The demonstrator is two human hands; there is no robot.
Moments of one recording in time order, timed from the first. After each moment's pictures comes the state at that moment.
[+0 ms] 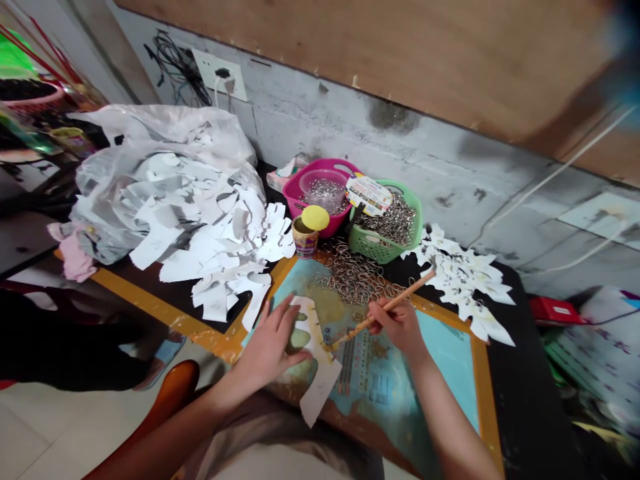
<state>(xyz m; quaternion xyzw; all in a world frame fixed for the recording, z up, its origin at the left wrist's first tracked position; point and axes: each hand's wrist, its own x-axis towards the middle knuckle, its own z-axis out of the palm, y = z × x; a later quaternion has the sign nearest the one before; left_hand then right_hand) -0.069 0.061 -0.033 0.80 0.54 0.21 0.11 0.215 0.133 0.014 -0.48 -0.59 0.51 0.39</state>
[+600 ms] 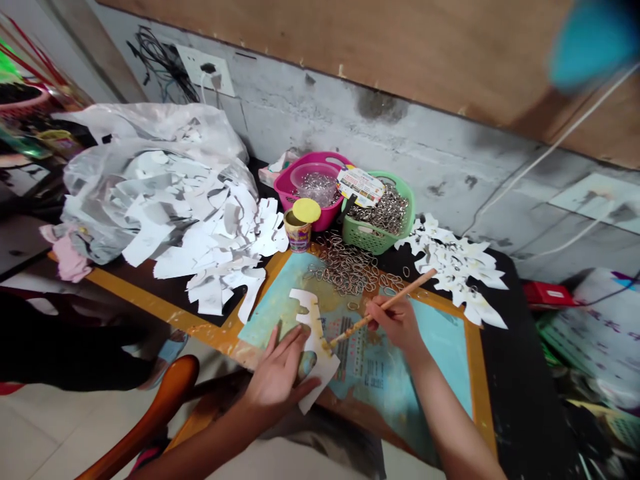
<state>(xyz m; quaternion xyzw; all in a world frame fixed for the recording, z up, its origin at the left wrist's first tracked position) -0.040 0.007 -0.051 0.82 0.52 0.19 0.15 0.225 0.115 0.018 -0.44 -0.62 0.50 0.40</state>
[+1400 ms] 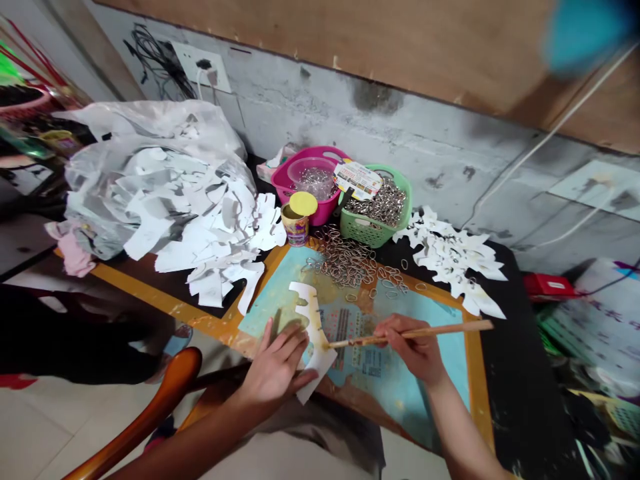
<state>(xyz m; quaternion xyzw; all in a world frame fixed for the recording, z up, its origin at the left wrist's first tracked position) -0.035 0.004 -0.041 0.84 0.48 0.24 0.04 0.261 0.064 0.020 -0.37 -0.69 0.47 0.41</state>
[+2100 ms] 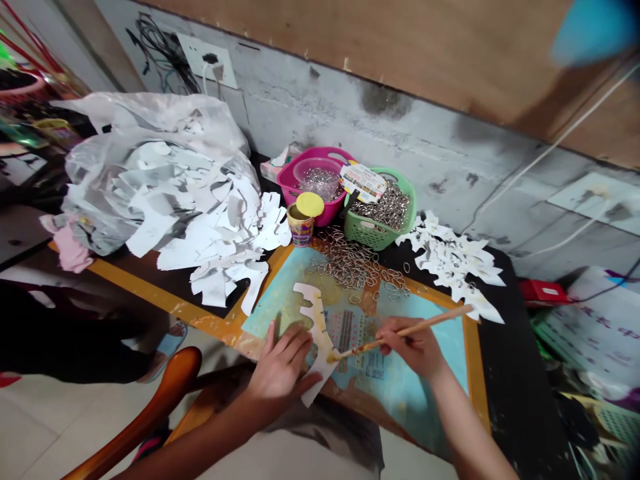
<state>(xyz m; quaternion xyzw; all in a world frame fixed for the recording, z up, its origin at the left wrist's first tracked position) -0.035 0.000 -0.042 0.83 0.49 0.26 0.07 0.257 0.073 0.037 -0.44 -0.67 0.48 0.35</state>
